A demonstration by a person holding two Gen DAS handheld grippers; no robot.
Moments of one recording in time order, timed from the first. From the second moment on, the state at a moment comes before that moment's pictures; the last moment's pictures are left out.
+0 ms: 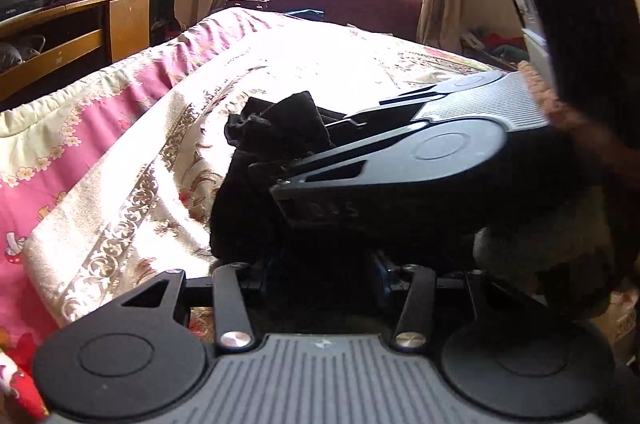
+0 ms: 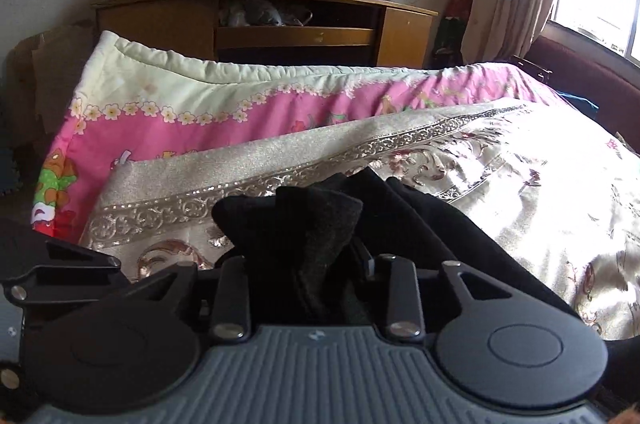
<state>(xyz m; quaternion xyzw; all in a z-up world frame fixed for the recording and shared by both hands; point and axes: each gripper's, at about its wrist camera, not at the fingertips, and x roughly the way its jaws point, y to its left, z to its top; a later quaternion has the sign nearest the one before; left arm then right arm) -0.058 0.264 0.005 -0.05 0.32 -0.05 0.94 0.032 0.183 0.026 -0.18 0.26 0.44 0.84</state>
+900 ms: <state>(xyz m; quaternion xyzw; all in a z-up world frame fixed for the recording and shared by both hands) 0.023 0.201 0.004 0.06 0.36 -0.09 0.93 0.132 -0.153 -0.030 0.24 0.42 0.19 0.86</state>
